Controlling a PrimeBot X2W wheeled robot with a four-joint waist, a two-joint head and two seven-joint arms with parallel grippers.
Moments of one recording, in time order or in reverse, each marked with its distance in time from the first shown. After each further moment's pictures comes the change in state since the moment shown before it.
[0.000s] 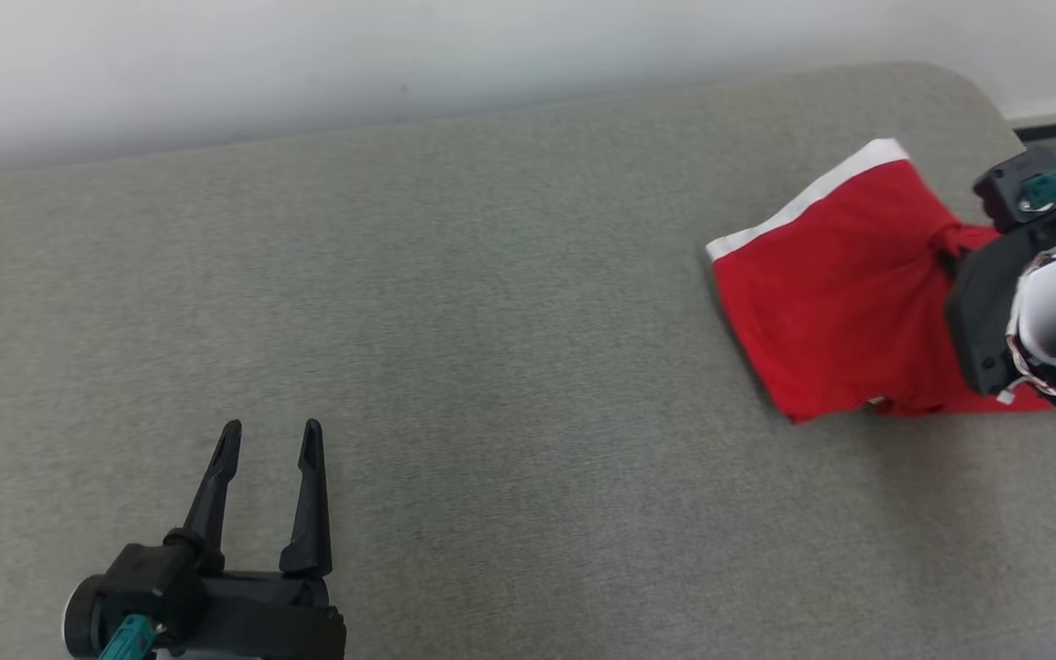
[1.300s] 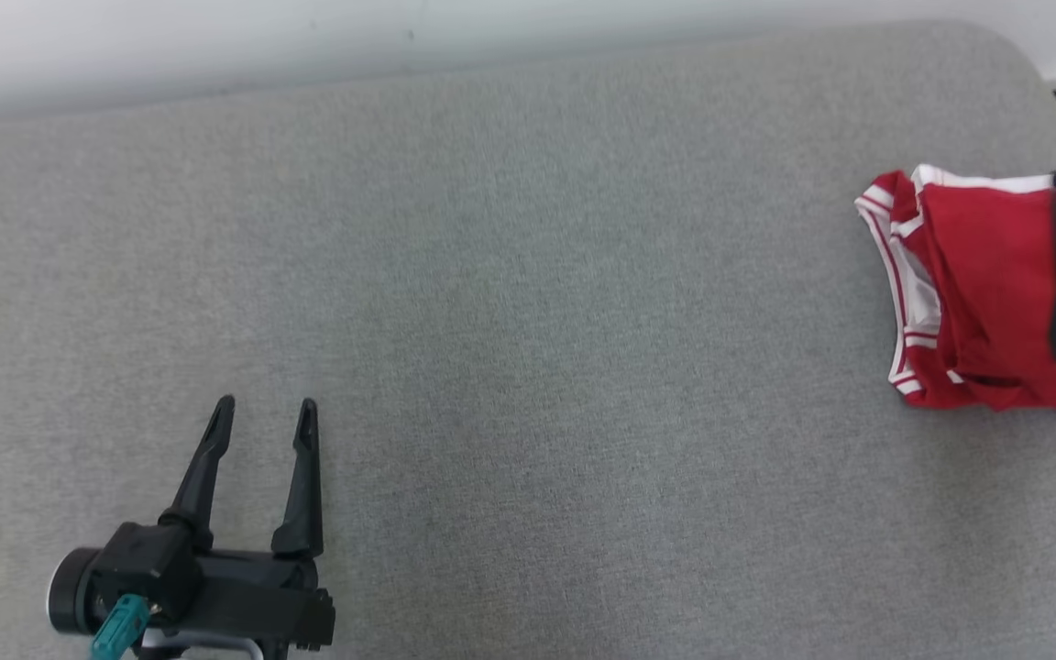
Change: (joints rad) left arm -0.047 0.001 0.026 0.013 0.073 -0.050 0.000; right arm -0.025 0.104 -0.449 0.385 -0.402 0.000 -0.630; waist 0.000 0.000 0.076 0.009
